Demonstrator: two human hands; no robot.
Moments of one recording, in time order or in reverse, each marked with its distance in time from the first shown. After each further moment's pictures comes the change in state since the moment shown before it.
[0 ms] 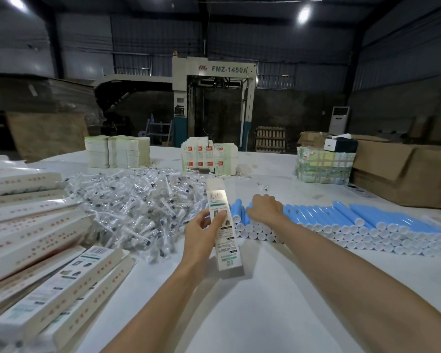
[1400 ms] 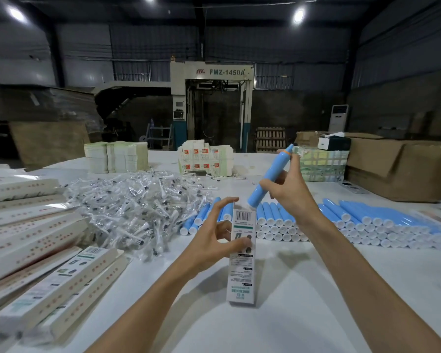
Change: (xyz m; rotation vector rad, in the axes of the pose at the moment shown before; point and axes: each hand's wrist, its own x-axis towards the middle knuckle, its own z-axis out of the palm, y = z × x) left_hand -0.021 0.016 0.015 0.363 -0.567 0.145; right_hand -0.111 0.043 -0.106 1.210 0.251 -0.241
